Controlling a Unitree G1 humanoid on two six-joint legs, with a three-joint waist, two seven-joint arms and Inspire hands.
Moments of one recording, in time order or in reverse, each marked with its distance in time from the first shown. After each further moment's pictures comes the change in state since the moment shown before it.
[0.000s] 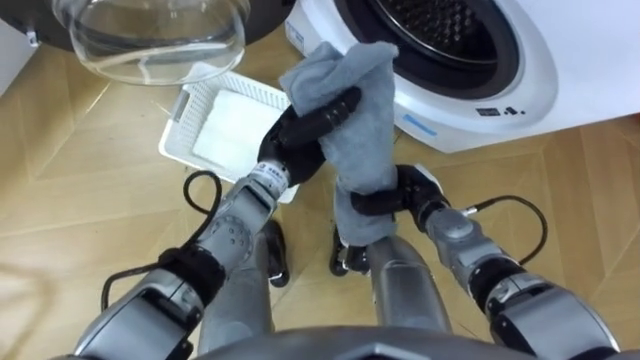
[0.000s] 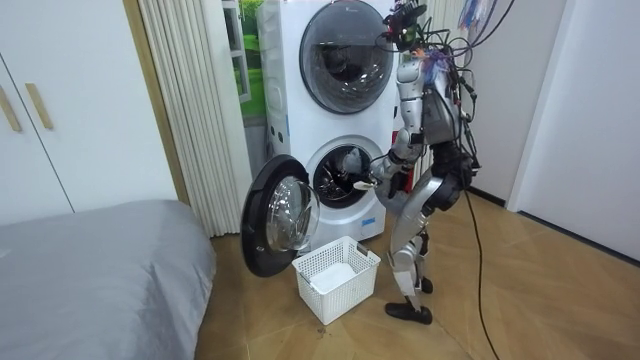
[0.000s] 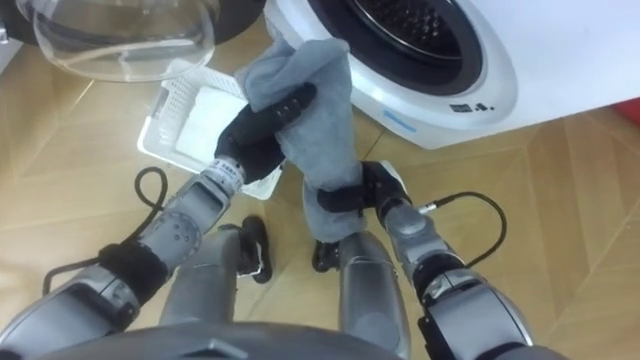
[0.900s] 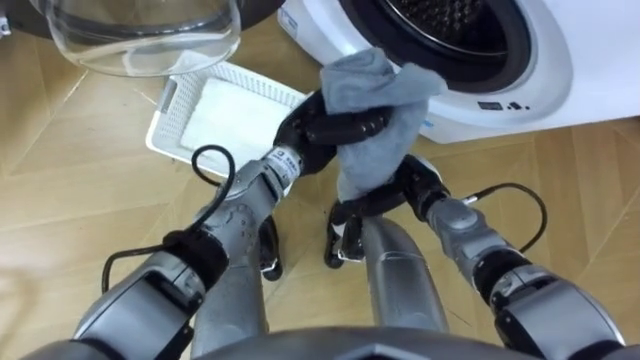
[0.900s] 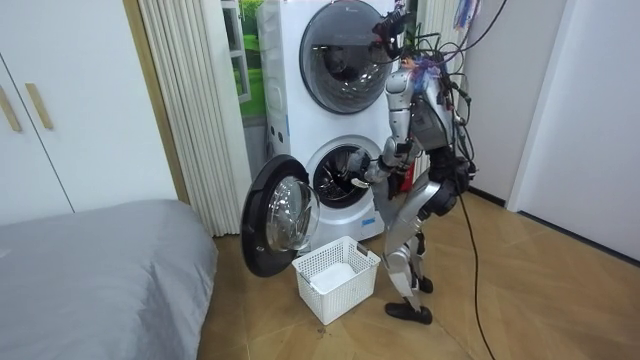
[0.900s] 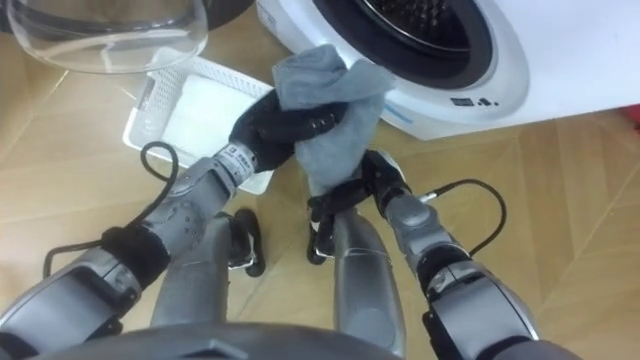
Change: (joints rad) left arm -0.094 0.018 -0.090 0.000 0.149 -0.022 -0.013; right arm -0.042 -0.017 0.020 -0.015 0.023 -0.031 0.097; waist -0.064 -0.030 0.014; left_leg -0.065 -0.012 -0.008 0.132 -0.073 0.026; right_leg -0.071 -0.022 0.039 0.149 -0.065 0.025
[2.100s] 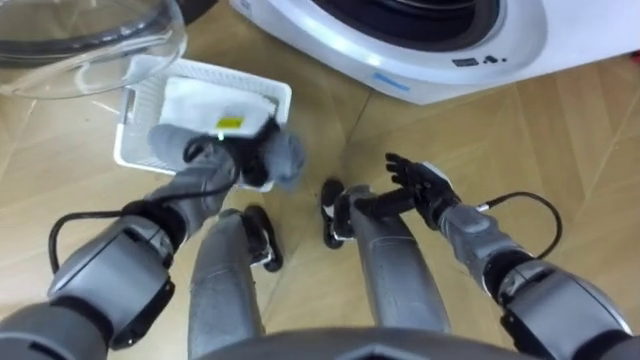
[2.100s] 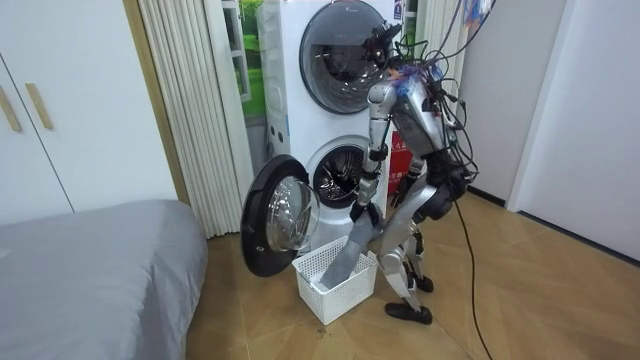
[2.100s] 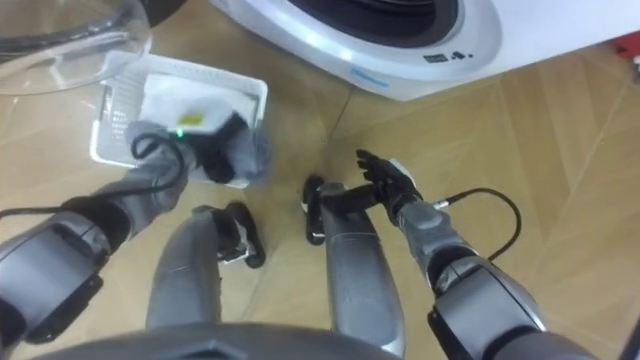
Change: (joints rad) left arm -0.192 0.089 0.038 0.364 1.575 -0.036 0.634; right arm -0.049 -0.047 0.167 0.143 0.175 -0.035 0.046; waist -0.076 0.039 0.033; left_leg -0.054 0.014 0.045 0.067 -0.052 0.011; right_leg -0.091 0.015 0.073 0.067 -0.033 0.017
